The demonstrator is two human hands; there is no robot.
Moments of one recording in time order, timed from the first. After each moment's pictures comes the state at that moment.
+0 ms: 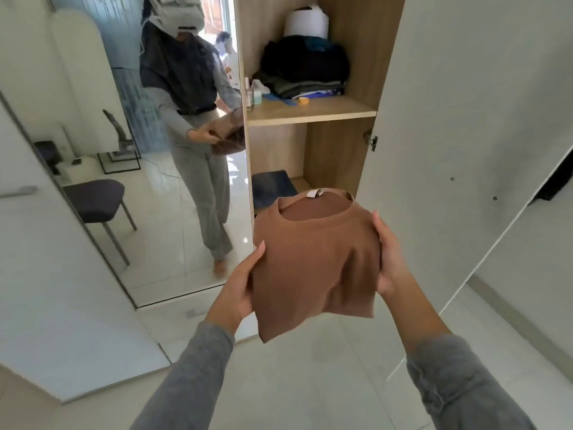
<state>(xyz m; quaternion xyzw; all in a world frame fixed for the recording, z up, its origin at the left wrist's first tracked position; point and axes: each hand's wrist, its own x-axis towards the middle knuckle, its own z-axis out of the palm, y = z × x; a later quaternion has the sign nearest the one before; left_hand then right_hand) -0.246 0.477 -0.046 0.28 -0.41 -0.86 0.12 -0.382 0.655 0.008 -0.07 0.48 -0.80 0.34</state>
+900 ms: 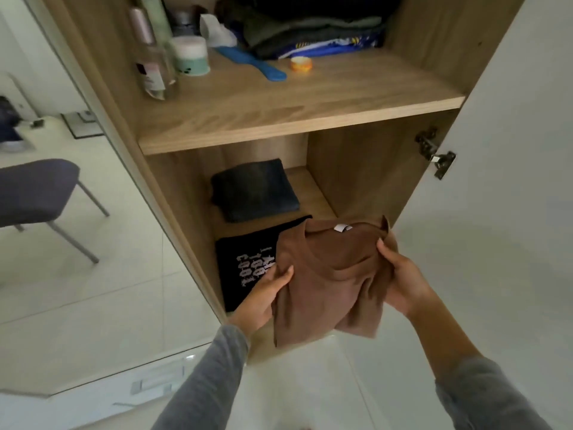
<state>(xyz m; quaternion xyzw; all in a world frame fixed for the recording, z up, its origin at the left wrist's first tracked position) -0.583 0.319 -0.170 0.29 -0.47 -0.83 0.03 -0.718 0.498 -0.098 0.02 0.46 -0.79 0.42</state>
